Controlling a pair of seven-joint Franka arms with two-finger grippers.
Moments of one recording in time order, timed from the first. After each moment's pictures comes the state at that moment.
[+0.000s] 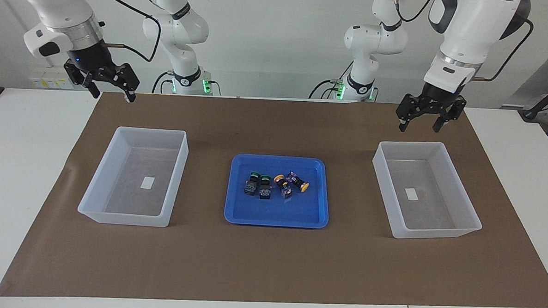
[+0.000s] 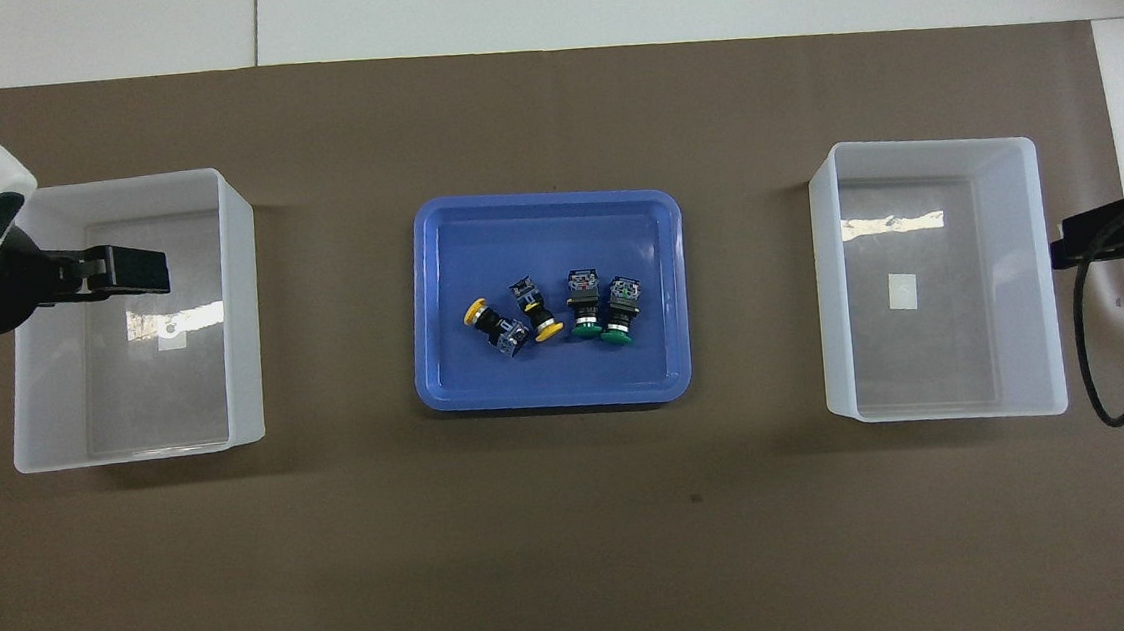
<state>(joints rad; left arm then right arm) -0.14 -0.06 -0.05 -1.72 -0.01 1.81 -0.16 0.01 -0.06 -0.05 -1.60 0.01 1.54 0.08</state>
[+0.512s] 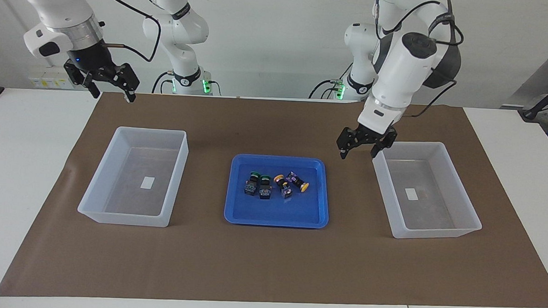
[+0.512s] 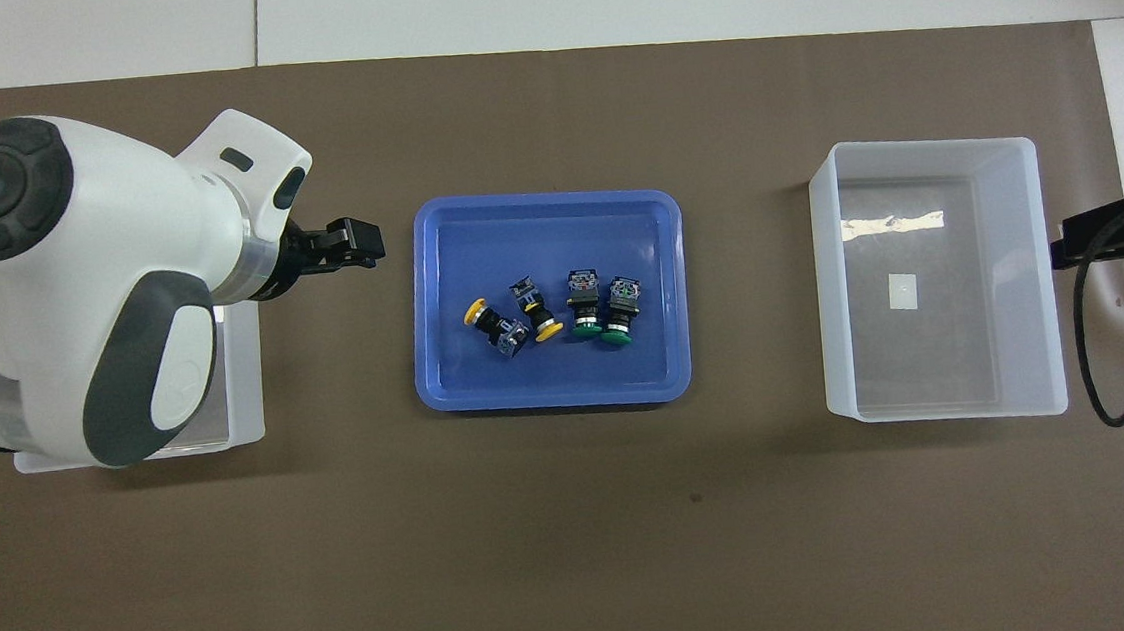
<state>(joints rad) -0.31 0.14 -0.05 -1.75 -0.08 2.05 -0.48 0.01 -0.06 -0.05 -1.60 0.01 1.54 0.08</state>
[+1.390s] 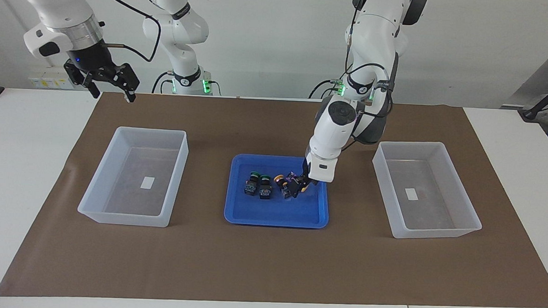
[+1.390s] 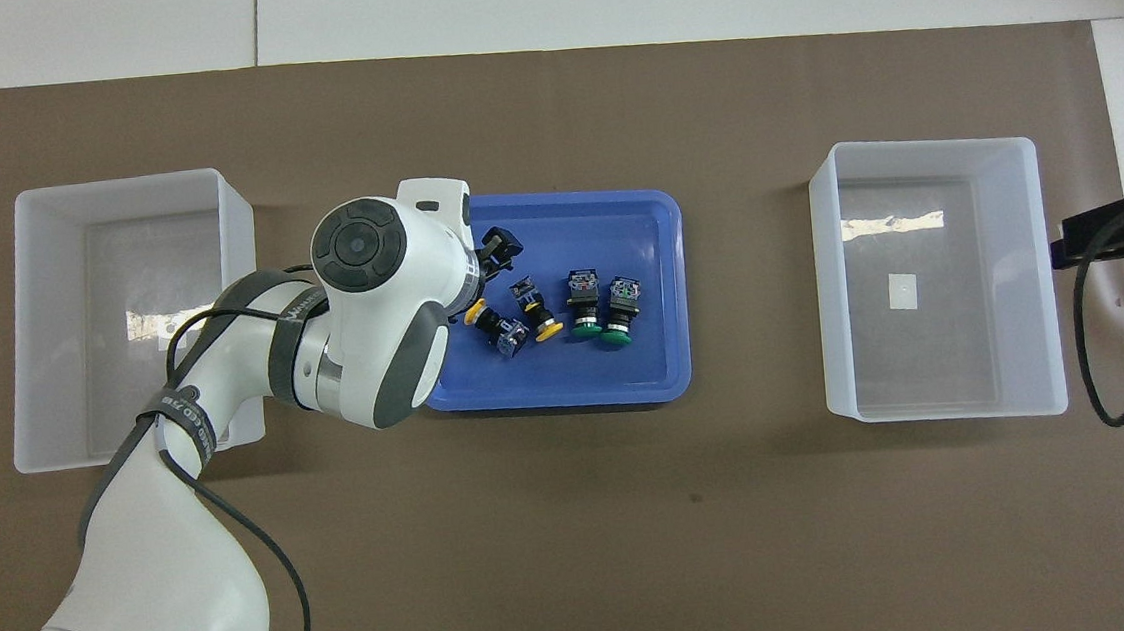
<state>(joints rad) -0.48 0.42 -0.05 -1.82 -0.11 2.37 -1.05 0.01 -0.06 -0.05 -1.60 0.01 1.54 0.08</state>
